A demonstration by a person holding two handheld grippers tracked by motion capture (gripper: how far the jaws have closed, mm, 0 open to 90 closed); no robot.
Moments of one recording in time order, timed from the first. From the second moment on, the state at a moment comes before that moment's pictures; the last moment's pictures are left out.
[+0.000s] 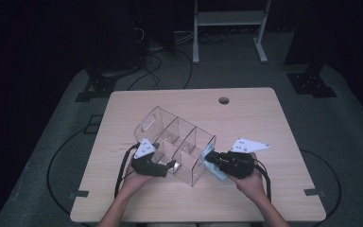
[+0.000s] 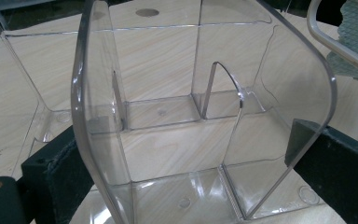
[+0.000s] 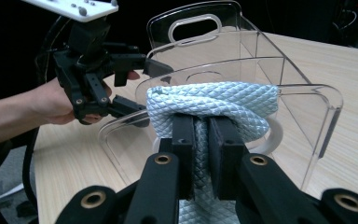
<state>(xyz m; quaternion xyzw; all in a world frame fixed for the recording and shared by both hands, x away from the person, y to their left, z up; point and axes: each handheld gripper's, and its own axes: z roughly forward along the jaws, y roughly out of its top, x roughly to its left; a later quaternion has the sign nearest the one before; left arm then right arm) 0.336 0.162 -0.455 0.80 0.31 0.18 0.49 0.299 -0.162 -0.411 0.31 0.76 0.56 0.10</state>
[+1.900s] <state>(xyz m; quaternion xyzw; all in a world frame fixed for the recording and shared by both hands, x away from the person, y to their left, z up) 0.343 0.166 -0.454 0.78 0.33 0.19 0.49 0.282 -0.116 -0.488 0.30 0.82 0.48 0.05</state>
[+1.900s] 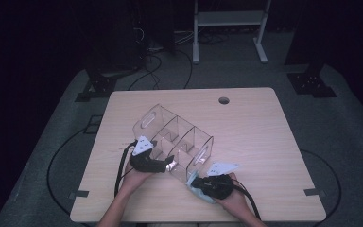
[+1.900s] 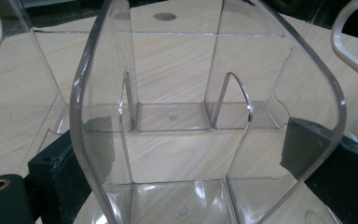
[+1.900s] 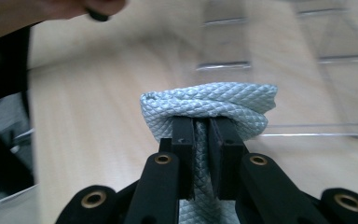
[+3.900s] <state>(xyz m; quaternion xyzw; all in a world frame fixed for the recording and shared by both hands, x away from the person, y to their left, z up) 0.327 0.102 -0.457 0.81 0.25 0.13 0.52 0.305 -0.232 -0.457 0.43 0.74 0.50 0.12</state>
